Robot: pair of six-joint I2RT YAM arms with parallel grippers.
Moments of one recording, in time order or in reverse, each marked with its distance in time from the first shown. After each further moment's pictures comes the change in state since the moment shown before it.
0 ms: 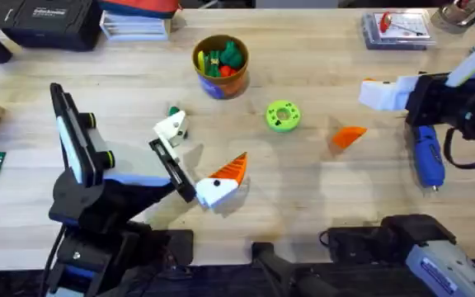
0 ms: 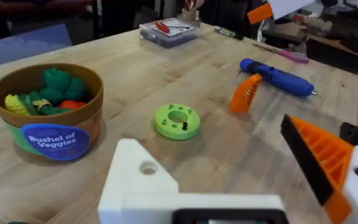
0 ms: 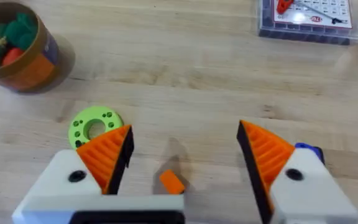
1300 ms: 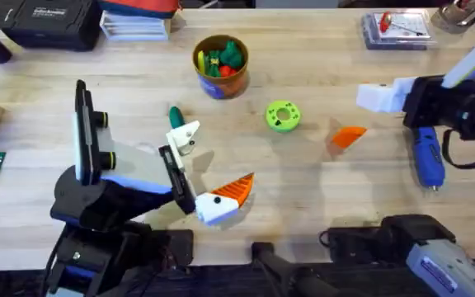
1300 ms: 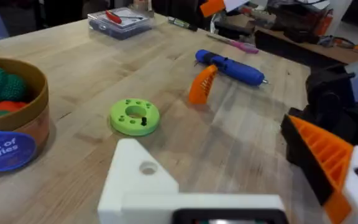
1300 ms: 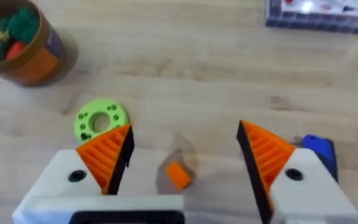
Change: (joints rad) left arm 0.000 0.000 0.000 -0.021 0.184 -0.043; right arm 0.000 0.028 0.012 -0.040 -0.025 0.018
